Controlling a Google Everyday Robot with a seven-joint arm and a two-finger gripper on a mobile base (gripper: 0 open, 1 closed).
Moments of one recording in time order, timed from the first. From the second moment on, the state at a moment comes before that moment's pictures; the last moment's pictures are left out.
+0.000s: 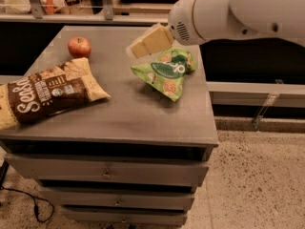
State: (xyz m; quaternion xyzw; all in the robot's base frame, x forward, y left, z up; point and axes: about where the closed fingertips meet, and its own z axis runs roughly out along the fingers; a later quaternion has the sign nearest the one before) arm 0.596 -0.033 1.016 -0.39 0.75 0.10 0.52
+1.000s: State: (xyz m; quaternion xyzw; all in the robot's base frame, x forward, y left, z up) arm 0.670 0.076 0.987 -0.45 0.74 0.10 0.48
